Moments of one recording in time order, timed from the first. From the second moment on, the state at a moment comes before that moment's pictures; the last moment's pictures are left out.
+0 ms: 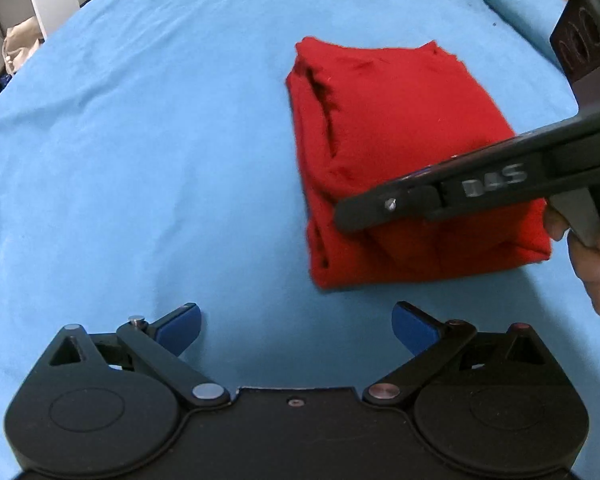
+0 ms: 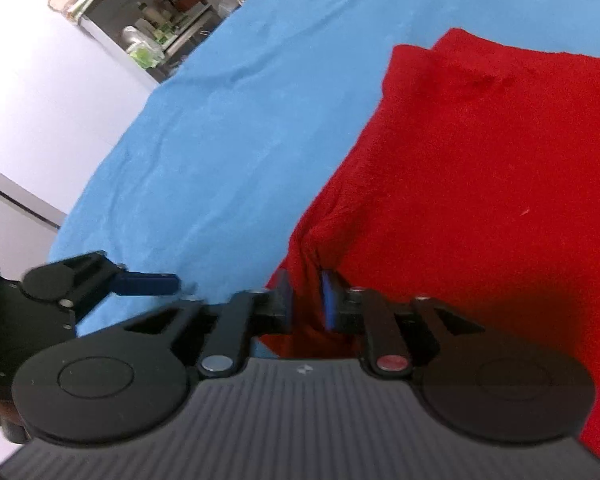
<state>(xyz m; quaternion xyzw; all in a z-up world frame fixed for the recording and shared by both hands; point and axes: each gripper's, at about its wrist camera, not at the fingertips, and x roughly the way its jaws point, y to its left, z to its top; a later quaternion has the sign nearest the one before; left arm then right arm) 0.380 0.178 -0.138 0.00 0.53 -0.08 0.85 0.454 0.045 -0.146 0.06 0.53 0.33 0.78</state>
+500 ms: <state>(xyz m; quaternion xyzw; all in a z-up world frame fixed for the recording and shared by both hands) 0.402 0.158 -0.122 -0.06 0.50 -0.06 0.86 0.321 -0.082 -0.115 -0.01 0.43 0.08 0.90</state>
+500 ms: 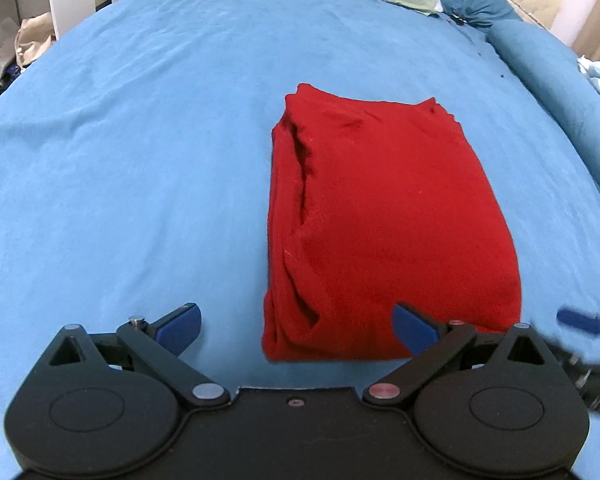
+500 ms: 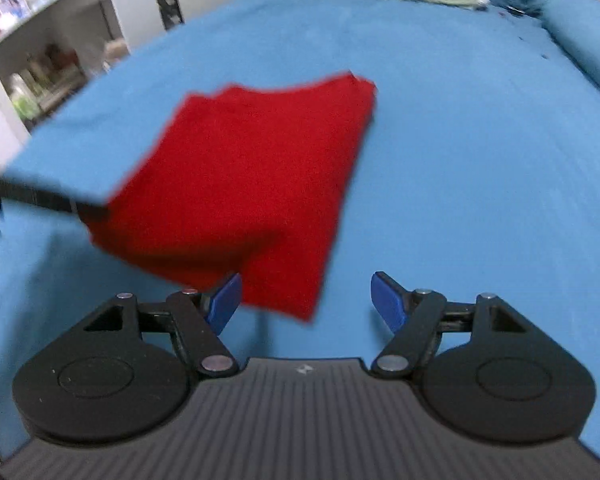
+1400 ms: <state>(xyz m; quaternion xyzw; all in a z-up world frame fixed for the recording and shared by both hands) 0.413 0.149 -0.136 -0.05 0.50 -0.05 0.86 0.341 -0.036 -0.182 -0.01 0.37 -0.02 0.93</state>
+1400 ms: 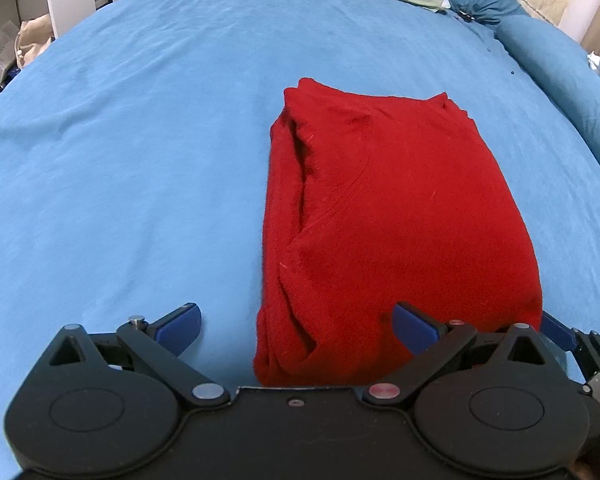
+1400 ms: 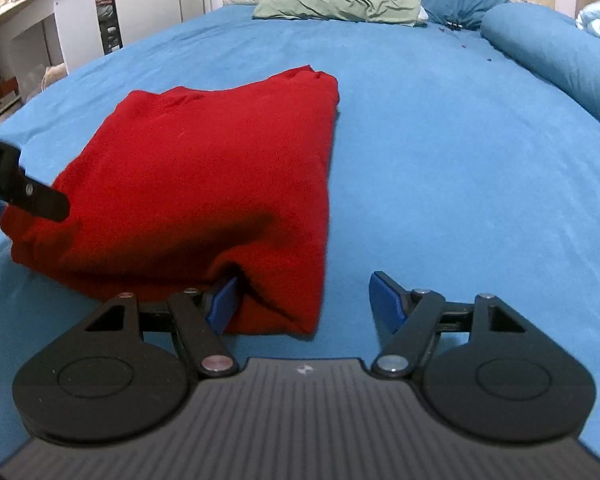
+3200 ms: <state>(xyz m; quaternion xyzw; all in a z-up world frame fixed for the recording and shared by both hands) 0.510 0.148 -0.145 -0.09 0.51 -0.15 0.84 0.509 -0.114 -0.169 0.24 0.51 0.13 0.81</state>
